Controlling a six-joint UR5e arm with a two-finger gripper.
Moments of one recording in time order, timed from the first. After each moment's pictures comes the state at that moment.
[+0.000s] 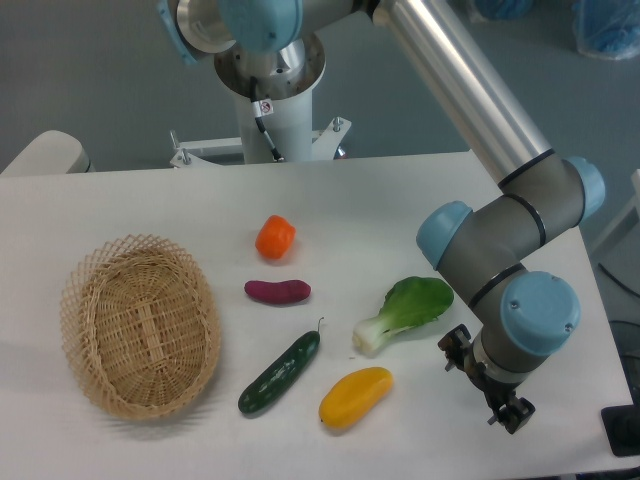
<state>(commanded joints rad) 2.57 -2.40 -1.00 -1.29 1.54 1.57</state>
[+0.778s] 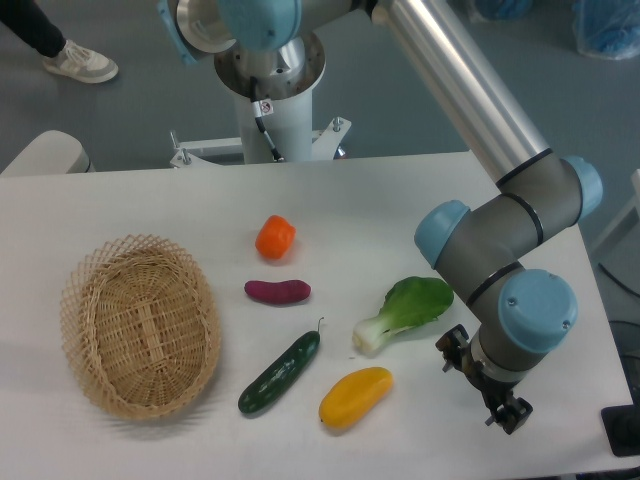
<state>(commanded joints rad) 2.57 -2.34 -1.08 -1.28 1.51 1.56</state>
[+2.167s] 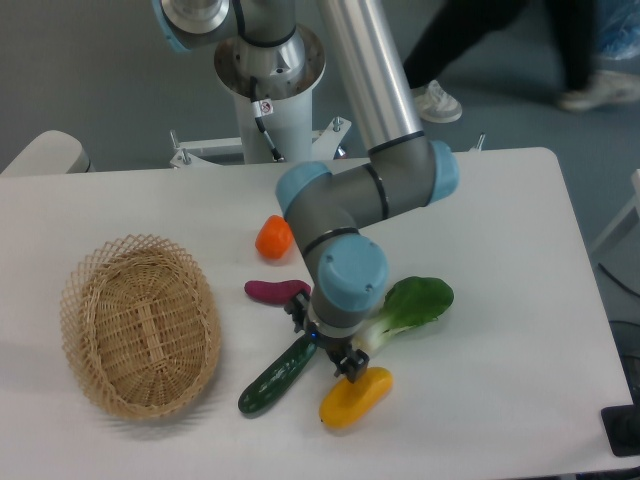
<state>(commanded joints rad) 2.36 -2.13 -1.58 -1.01 1.47 1.16</state>
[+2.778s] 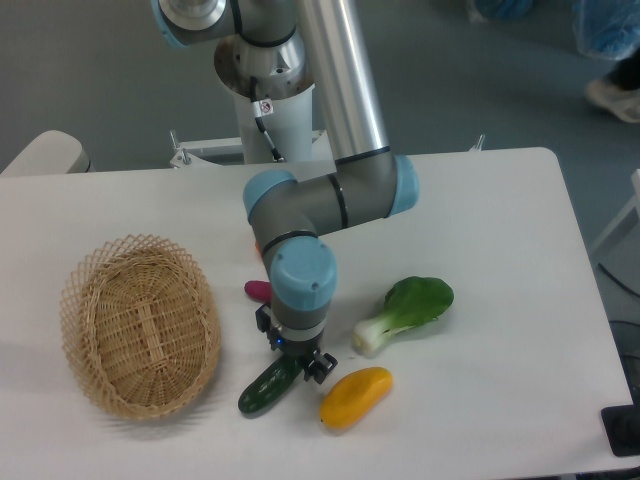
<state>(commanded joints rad) 2.28 -2.17 -1.58 -0.90 1.55 0.98</state>
